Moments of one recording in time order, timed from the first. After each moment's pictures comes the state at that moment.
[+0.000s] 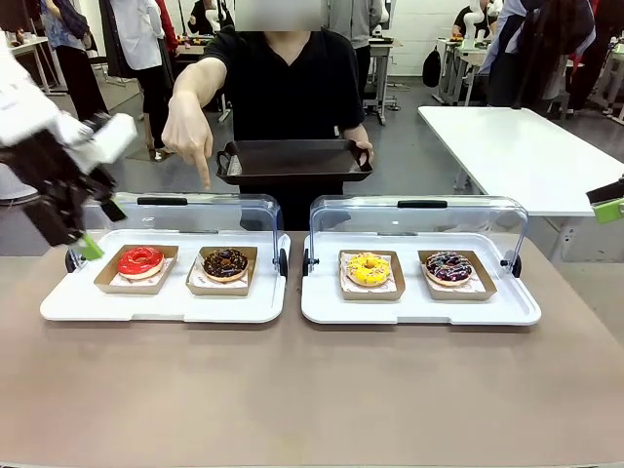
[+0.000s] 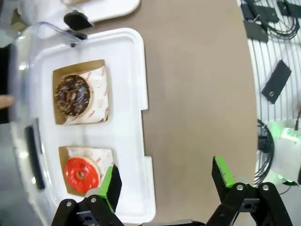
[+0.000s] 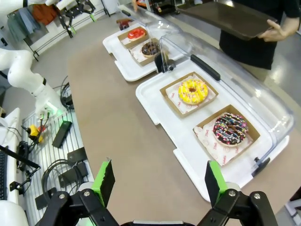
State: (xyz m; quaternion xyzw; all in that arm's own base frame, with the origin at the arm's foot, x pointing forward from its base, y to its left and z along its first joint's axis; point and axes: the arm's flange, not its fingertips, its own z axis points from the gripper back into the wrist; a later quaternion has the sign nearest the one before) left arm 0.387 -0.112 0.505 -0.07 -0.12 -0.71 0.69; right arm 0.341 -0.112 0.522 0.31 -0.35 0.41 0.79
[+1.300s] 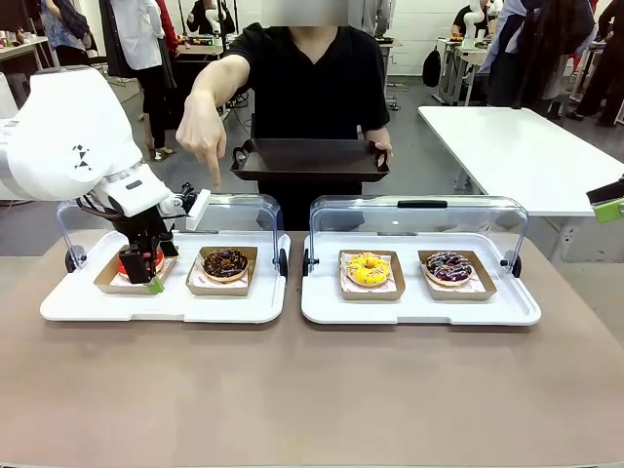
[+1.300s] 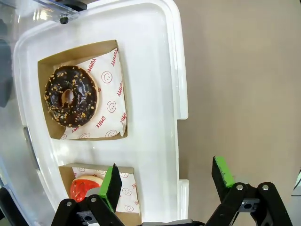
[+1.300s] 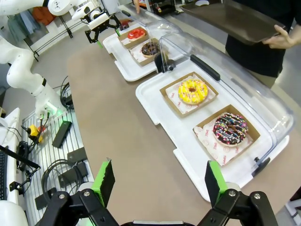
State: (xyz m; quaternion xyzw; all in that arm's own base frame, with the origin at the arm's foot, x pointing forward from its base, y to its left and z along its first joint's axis) left arm 0.448 -0.154 0.411 -0.01 -0.08 -0.71 0.70; right arm 0.341 -0.113 0.522 0.31 -0.35 0.41 0.79
